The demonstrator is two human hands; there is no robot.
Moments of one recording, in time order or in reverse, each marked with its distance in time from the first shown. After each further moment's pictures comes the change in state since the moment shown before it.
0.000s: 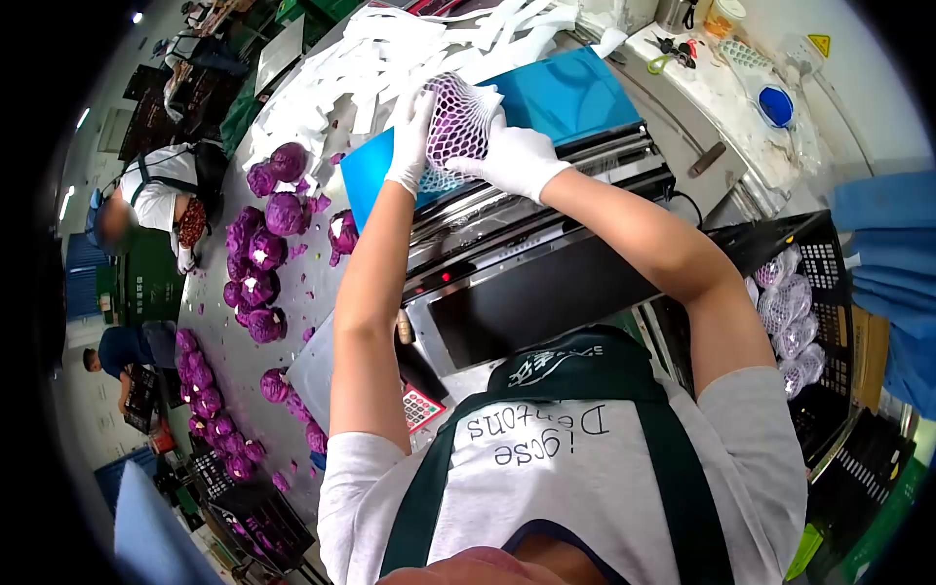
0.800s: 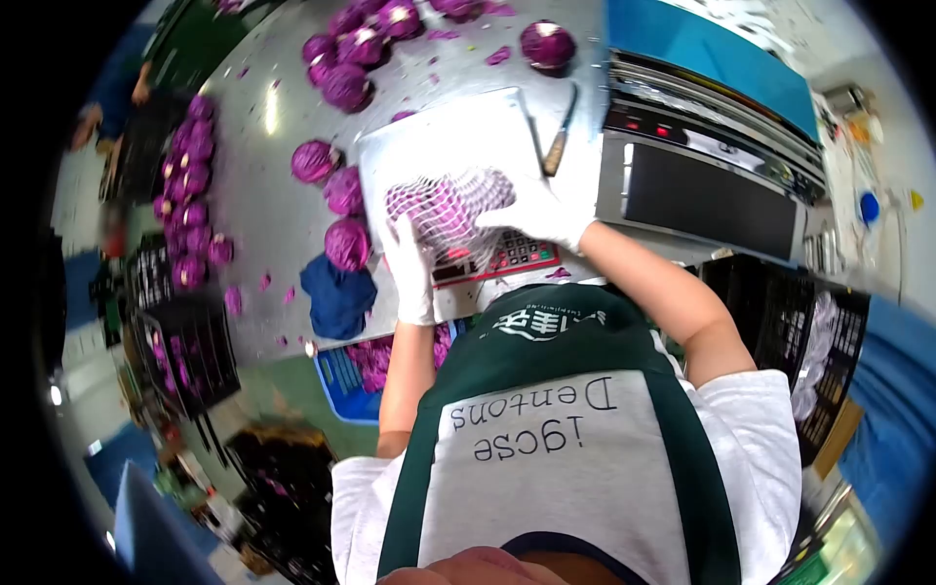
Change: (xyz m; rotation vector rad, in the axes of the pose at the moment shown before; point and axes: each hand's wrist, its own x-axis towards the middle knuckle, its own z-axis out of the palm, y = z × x) left_hand -0.517 0.063 -0.272 0.307 0.851 -0.312; right_hand -0.207 -0.247 0.255 0.682 -0.560 -0.375
